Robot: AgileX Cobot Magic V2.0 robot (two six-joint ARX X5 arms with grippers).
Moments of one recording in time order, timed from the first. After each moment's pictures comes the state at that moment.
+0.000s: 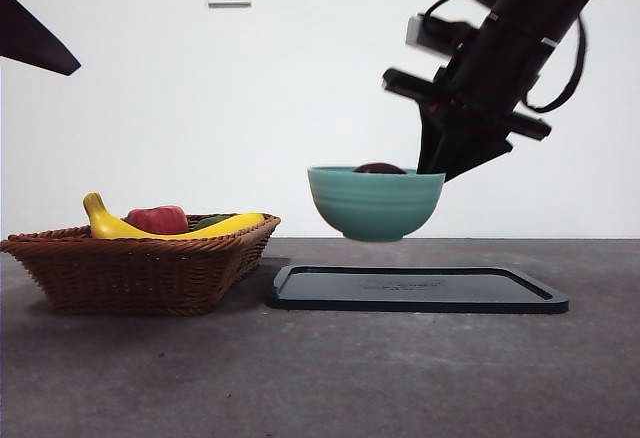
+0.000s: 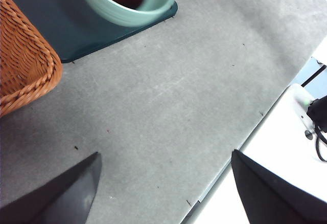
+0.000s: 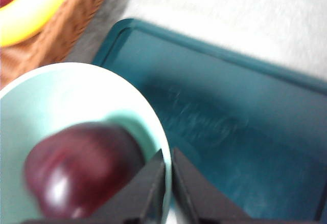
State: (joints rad) left arm -0.53 0.80 0.79 -0.69 0.44 -0.08; right arm 0.40 1.64 1.17 -0.37 -0.18 0.16
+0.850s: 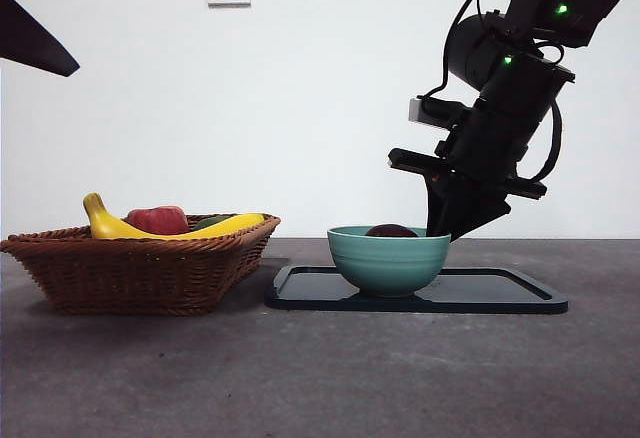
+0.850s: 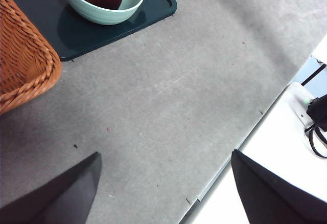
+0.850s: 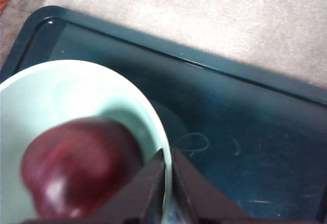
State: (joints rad) left arm -0.53 0.80 0.79 -0.70 0.44 -0.08; right arm 0.33 1.85 1.25 -0.32 -0.18 0.13
